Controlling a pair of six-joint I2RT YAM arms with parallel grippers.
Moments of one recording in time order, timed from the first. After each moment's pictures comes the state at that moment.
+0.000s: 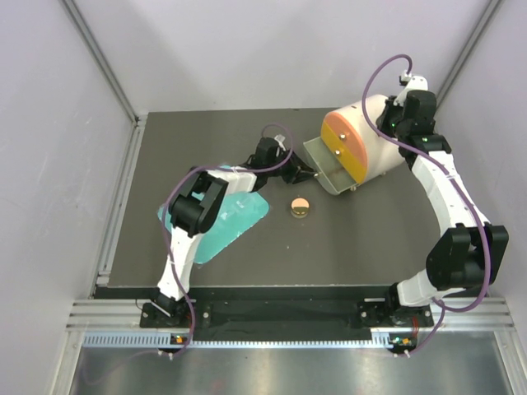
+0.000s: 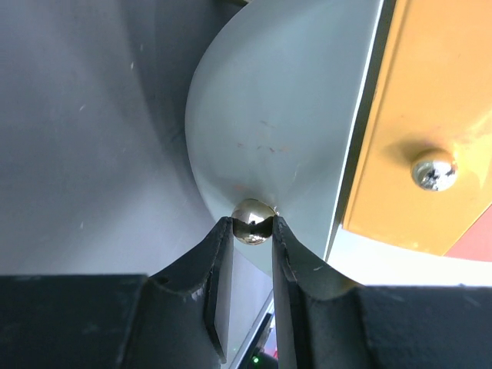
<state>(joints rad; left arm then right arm) -0.55 2.28 1.51 0.34 0.53 -1.24 0.05 1.50 1.39 -0.27 -0.02 0.18</state>
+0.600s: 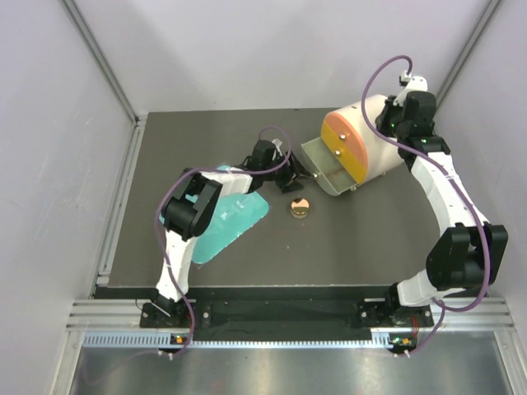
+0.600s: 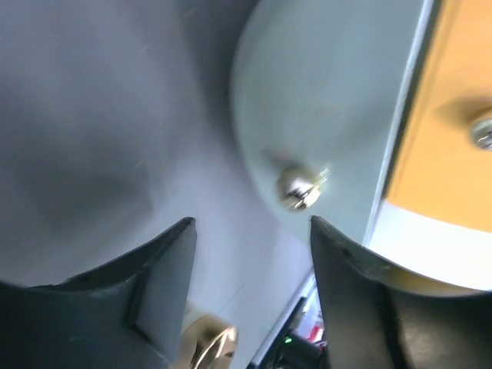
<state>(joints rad) -0.55 2.21 1.43 0.24 0.51 -1.13 0.05 1.50 1.37 -0.23 -0.03 0.18</state>
